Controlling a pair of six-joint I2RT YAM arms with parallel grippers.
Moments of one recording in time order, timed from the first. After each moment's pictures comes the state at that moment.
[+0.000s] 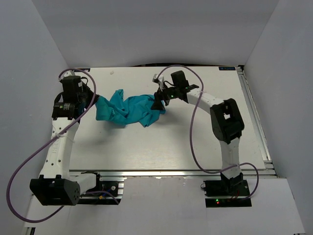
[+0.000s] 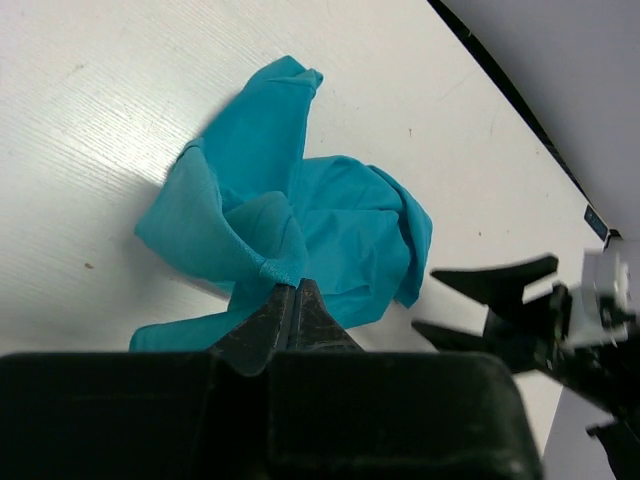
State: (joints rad) left arm 0.00 1.17 1.27 -0.69 -0.05 -0.71; right arm 0.51 2.04 1.53 -0.22 -0.85 -0.37
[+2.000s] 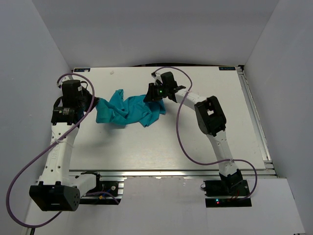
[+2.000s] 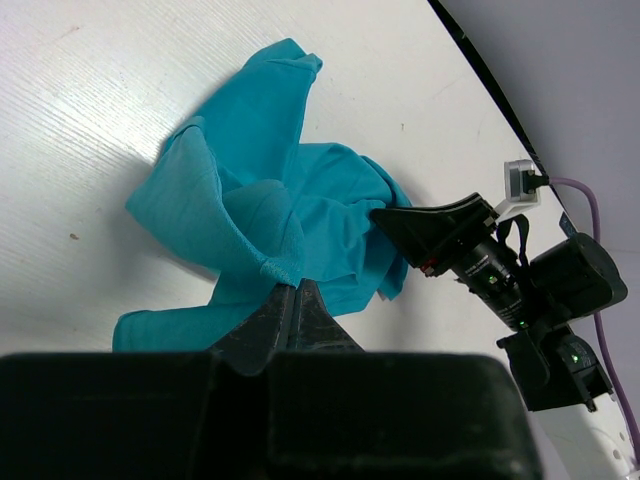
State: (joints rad) left arm 0.00 1.10 1.22 -0.71 -0.05 -0.79; right arm 0.56 2.42 1.88 -0.07 -0.57 0.38
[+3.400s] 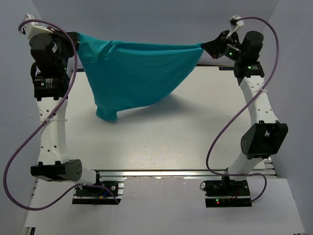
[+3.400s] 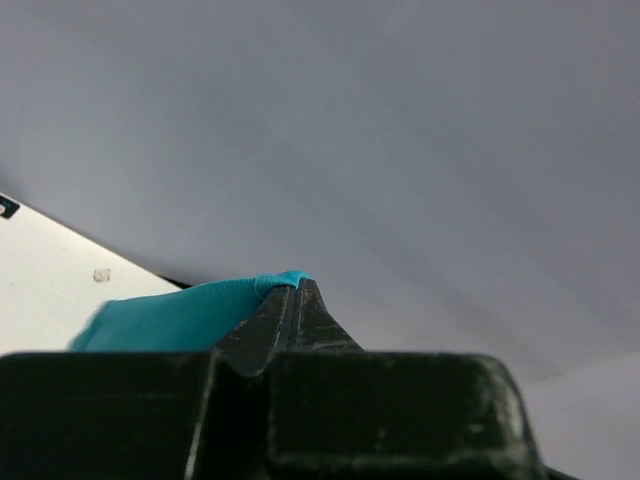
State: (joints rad) left arm 0.03 1.41 1.92 -0.43 -0.07 -0.74; right arm 0.08 1.72 1.77 -0.02 -0.76 0.26
